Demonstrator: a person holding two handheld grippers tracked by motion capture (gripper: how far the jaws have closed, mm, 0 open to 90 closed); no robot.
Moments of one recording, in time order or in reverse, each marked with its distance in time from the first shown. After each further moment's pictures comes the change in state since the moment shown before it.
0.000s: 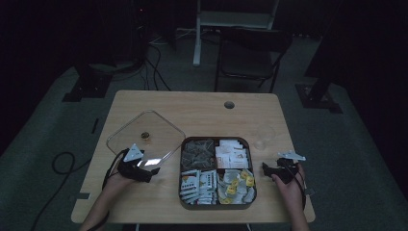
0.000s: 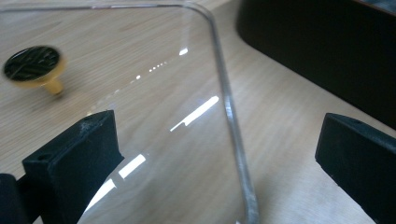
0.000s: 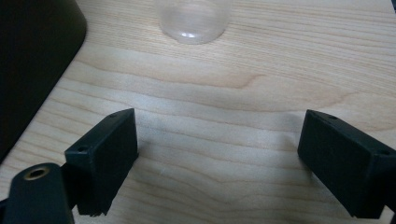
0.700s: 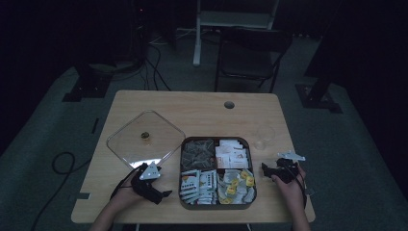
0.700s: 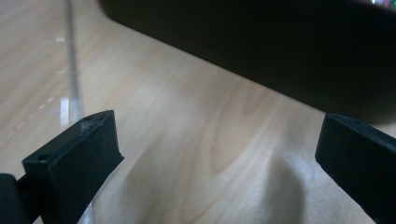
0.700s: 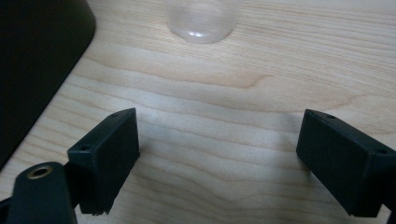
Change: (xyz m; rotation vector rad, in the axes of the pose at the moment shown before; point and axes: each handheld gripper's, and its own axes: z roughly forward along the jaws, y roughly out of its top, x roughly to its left) left arm -0.061 -0.004 0.015 0.120 -0.201 0.174; right arm 0.000 -0.001 -0.001 0.001 0.023 -0.020
